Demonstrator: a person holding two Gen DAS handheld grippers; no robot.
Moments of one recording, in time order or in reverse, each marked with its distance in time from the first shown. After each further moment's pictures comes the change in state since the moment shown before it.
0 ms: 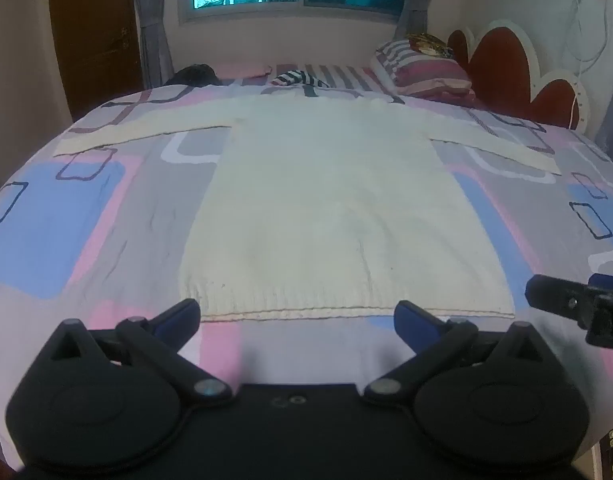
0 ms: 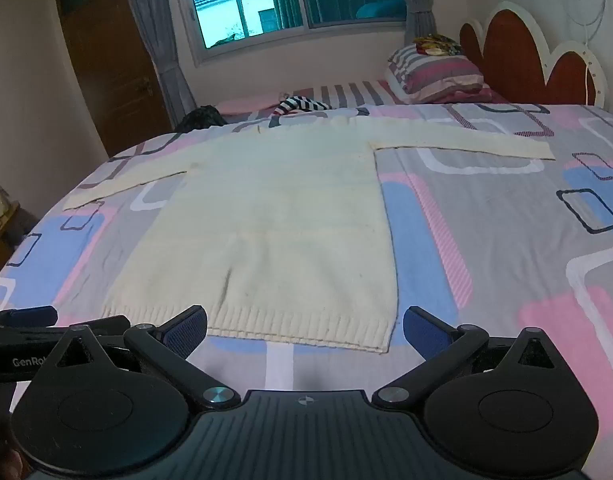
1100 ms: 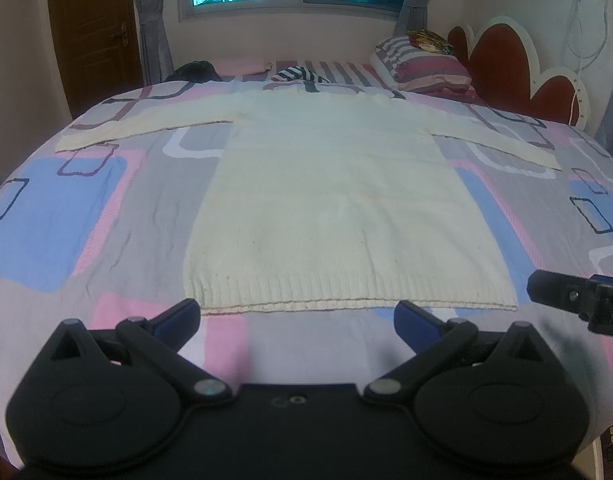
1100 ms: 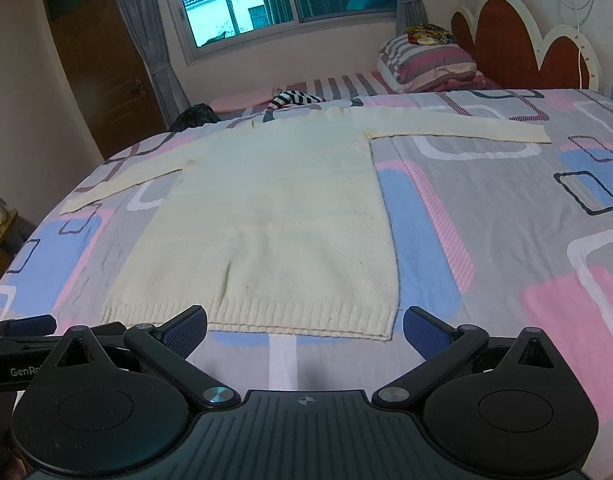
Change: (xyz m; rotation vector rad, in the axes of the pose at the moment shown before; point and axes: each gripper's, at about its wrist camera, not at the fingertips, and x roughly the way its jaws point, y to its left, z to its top) left arm 0.000 0.011 -0.005 -0.028 0.011 -0.005; right arm 0.006 -0.001 -0.004 0.038 0.003 0.005
